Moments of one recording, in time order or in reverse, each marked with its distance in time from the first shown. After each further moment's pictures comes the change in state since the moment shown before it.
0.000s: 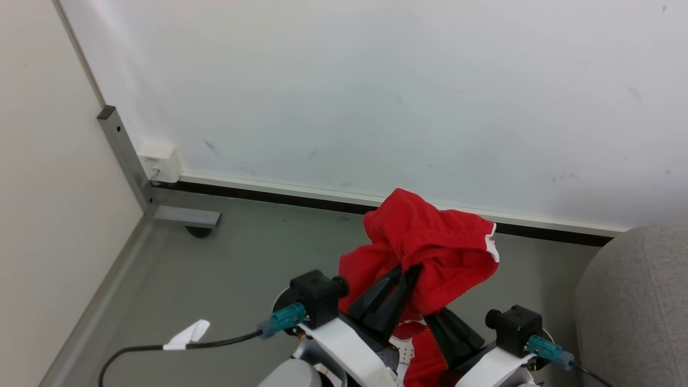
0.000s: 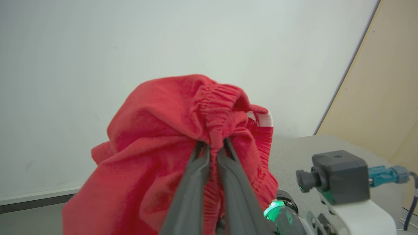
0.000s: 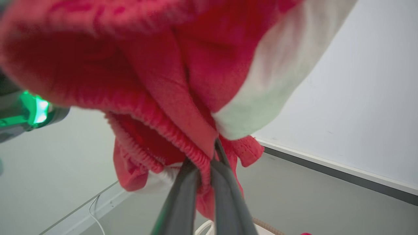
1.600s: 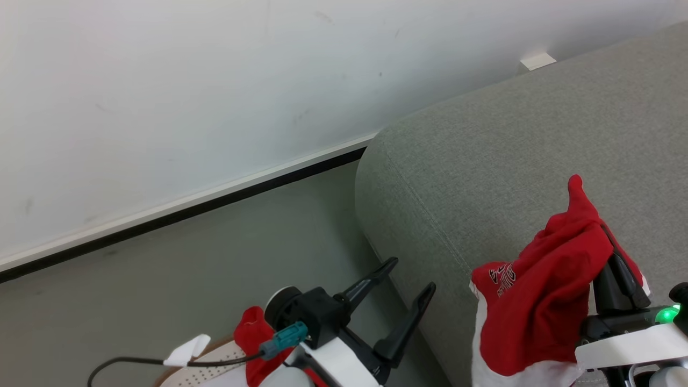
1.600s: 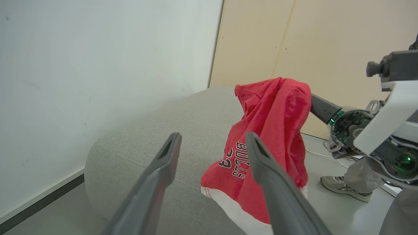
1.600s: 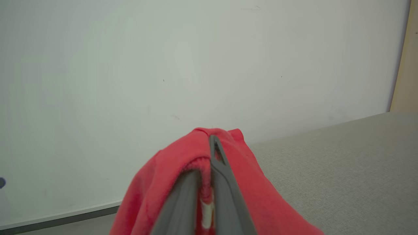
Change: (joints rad) left arm -0.021 0.074 -0.081 0.023 0.077 -0.001 -0.085; right arm 0.176 -0.114 -0.541 -0.347 -0.140 0.000 0.010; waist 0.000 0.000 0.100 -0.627
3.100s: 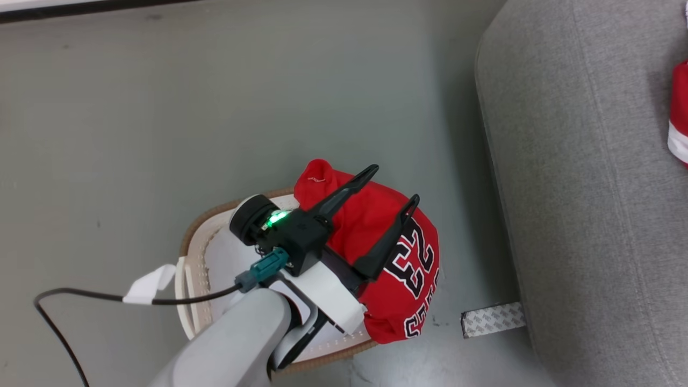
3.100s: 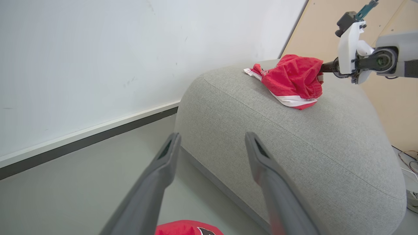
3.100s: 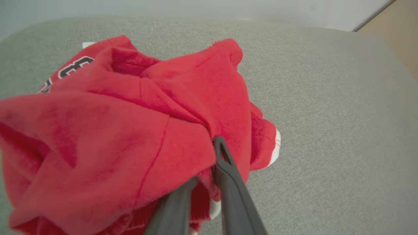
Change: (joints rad) left arm -0.221 0.089 0.029 -0.067 0.070 0.035 0.059; right arm -0.811 -0.337 -0.110 0.851 -0.137 0.001 0.443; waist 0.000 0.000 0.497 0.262
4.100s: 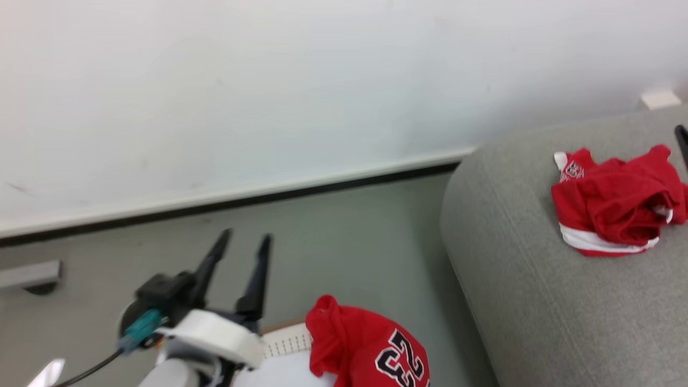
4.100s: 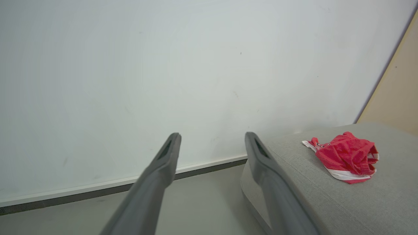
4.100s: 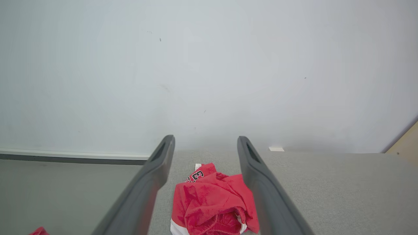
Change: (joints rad) left arm 0.317 0.084 0.249 0.013 -0.163 0.170 -0.074; right arm 0.265 -0.065 0.331 -0.458 0.300 0.000 -0.050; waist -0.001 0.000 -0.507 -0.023
